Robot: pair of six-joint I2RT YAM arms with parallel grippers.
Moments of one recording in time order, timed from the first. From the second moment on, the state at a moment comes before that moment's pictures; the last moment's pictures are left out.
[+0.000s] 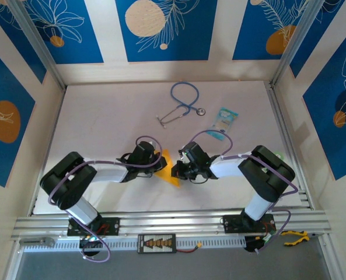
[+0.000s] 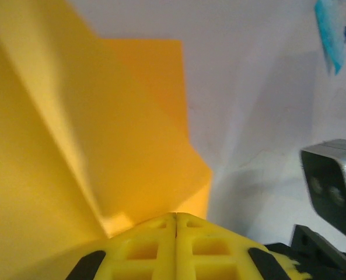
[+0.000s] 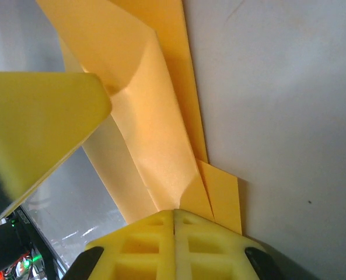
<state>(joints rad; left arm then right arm) -0.73 1.60 0.59 0.27 0.21 -1.05 0.76 1.66 0.62 0.12 -0.42 0.90</state>
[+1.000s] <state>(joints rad) -0.60 1.67 0.64 0.16 0.36 -0.92 0.76 1.66 0.63 0.10 -0.41 0.90</state>
